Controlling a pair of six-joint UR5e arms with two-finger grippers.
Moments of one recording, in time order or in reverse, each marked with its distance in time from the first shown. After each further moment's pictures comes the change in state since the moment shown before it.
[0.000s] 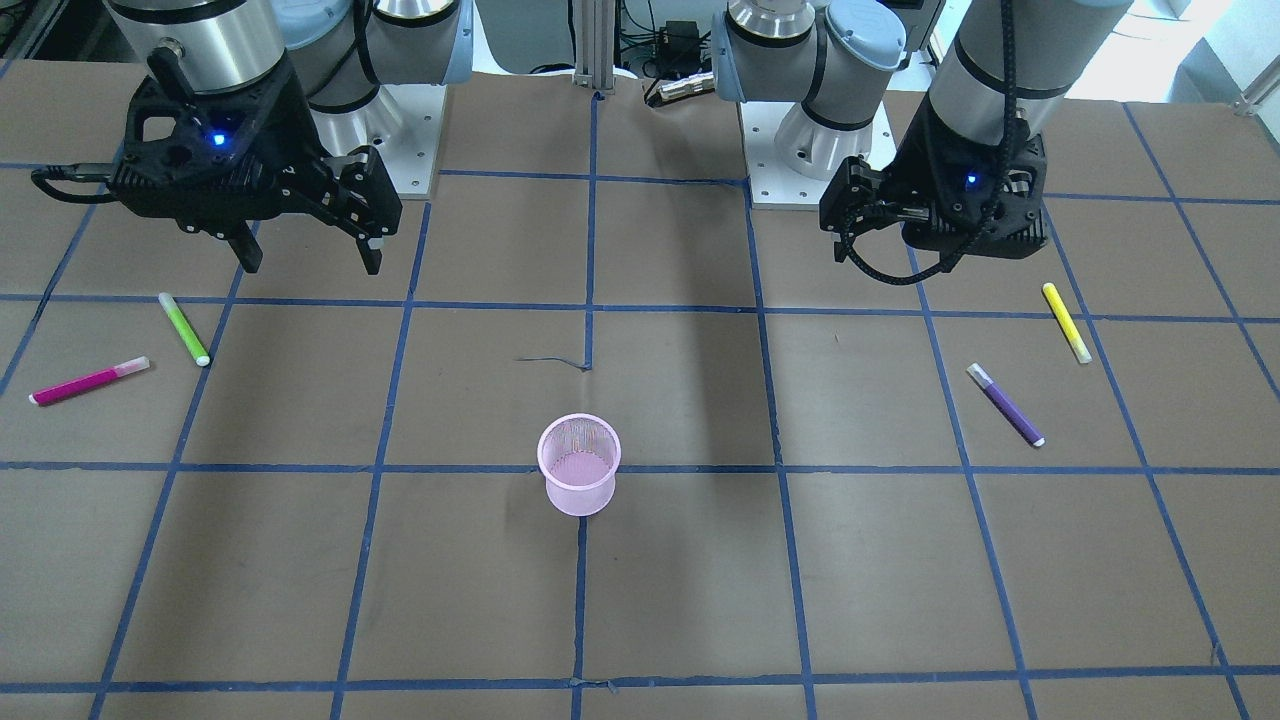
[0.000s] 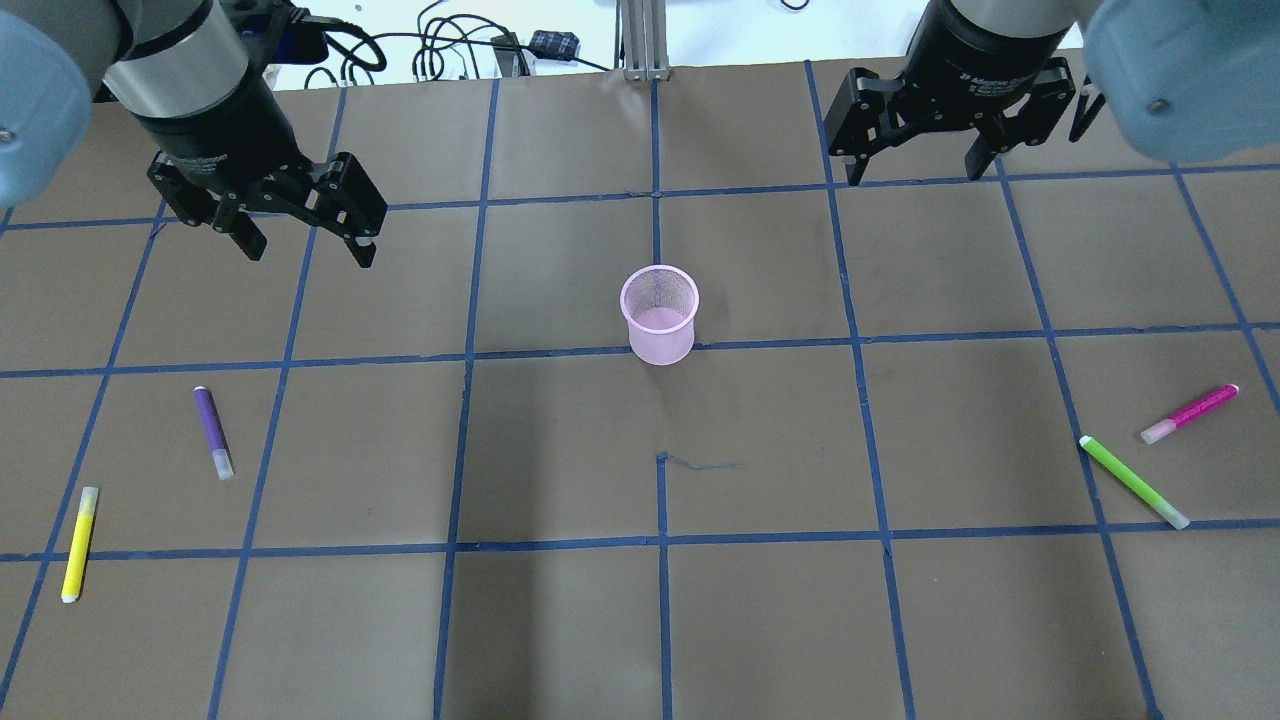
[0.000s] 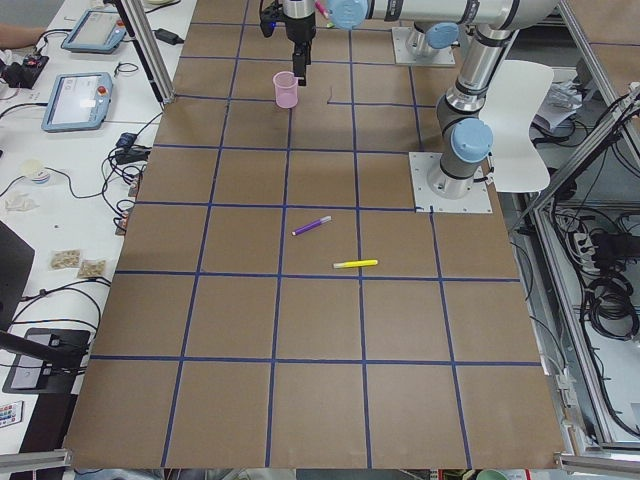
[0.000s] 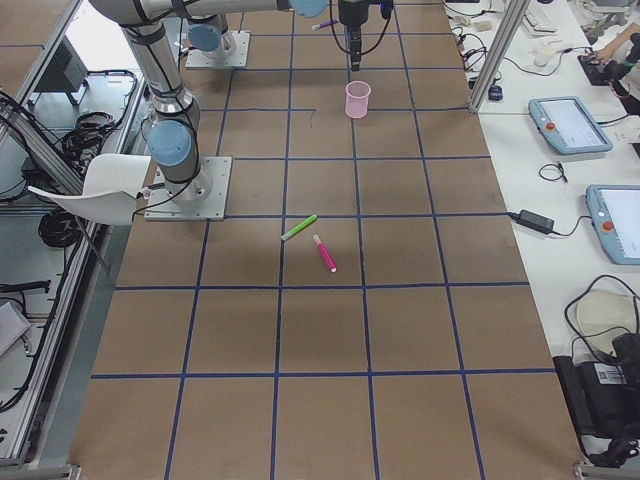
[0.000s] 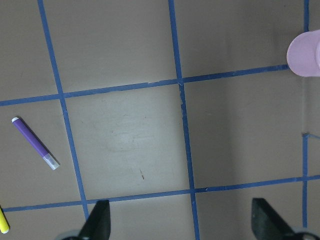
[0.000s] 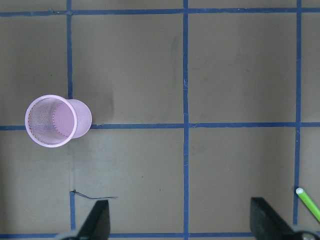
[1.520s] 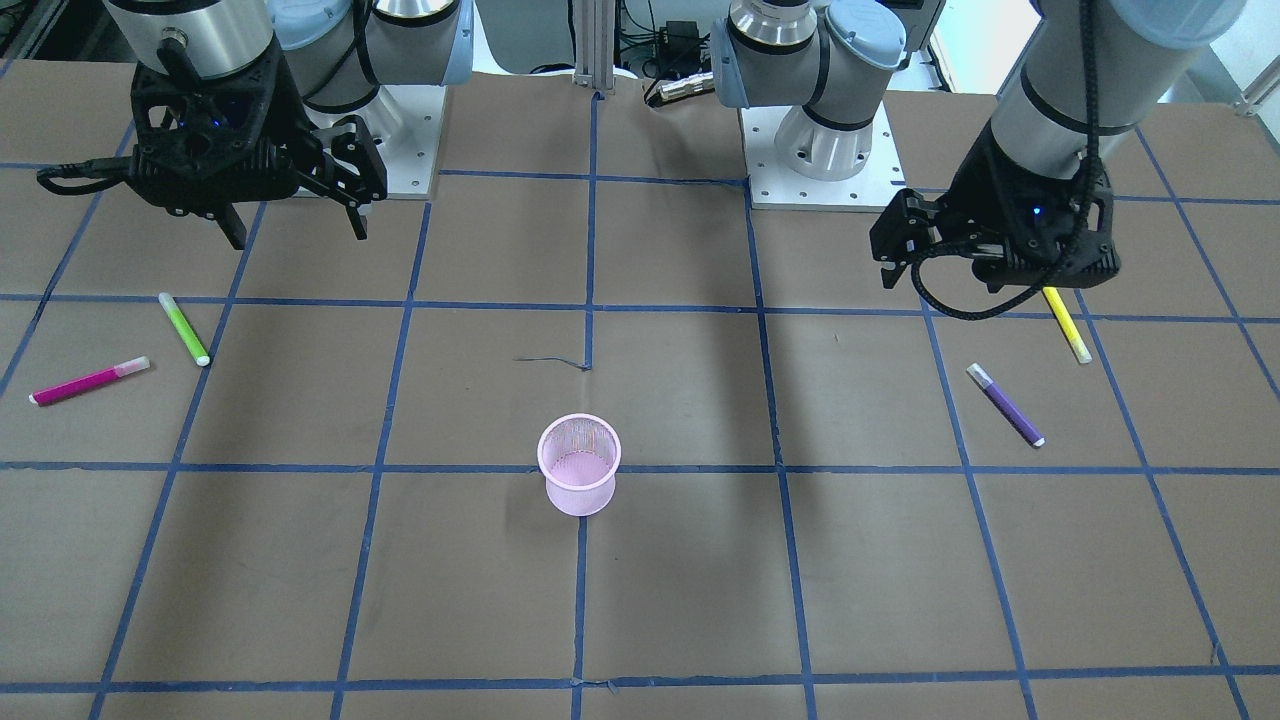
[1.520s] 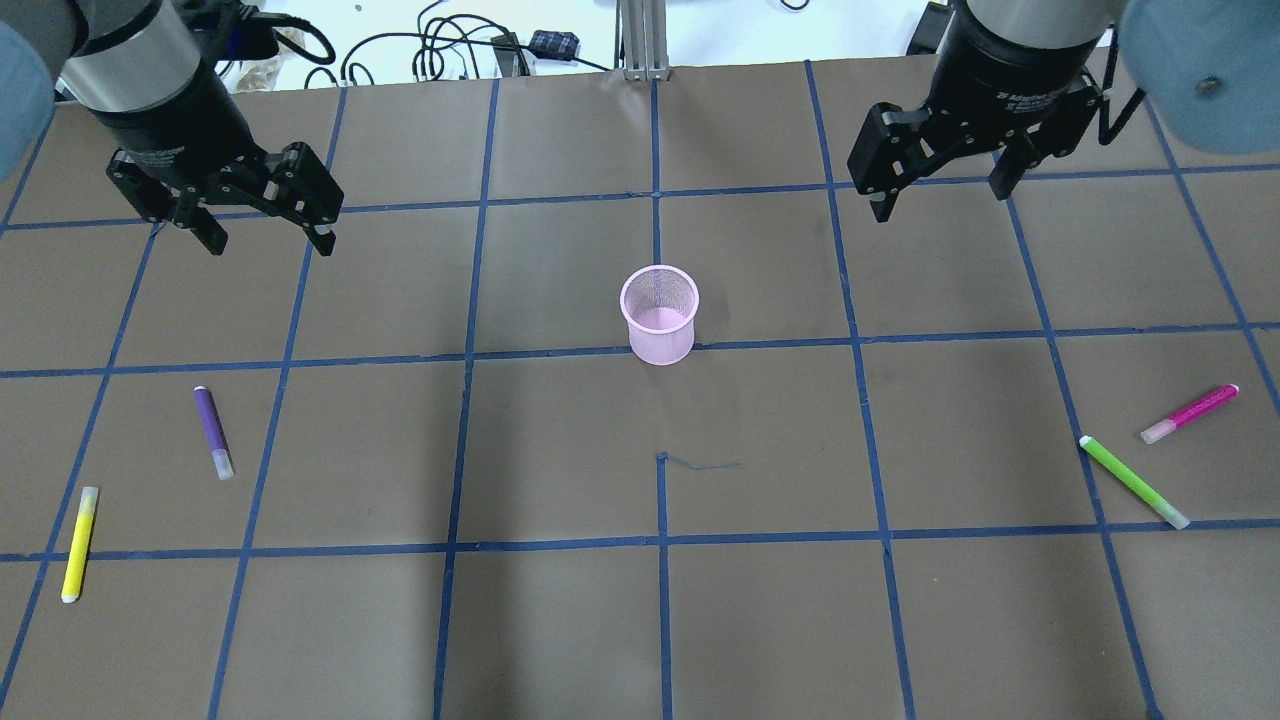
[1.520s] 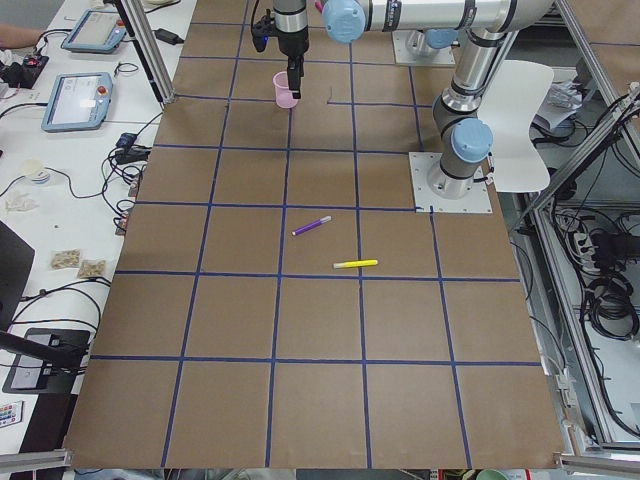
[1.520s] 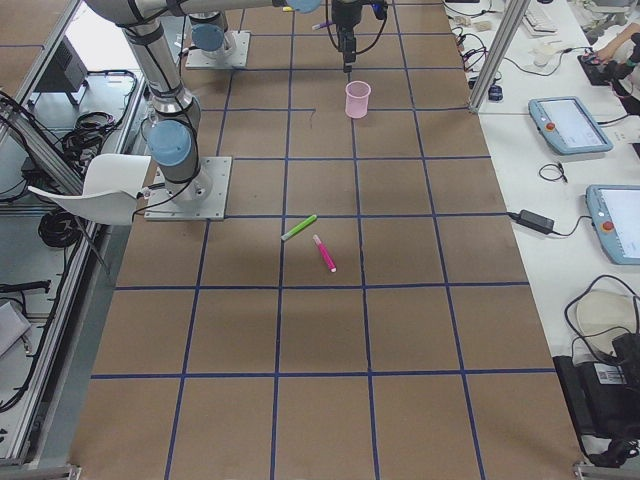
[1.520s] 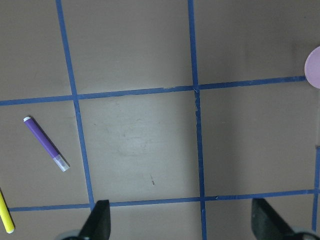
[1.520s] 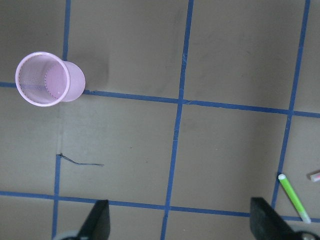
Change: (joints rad) left arm 0.103 -0.025 -0.003 0.027 0.006 0.020; right arm -0.036 -0.018 -0.007 0.122 -0.041 -0.262
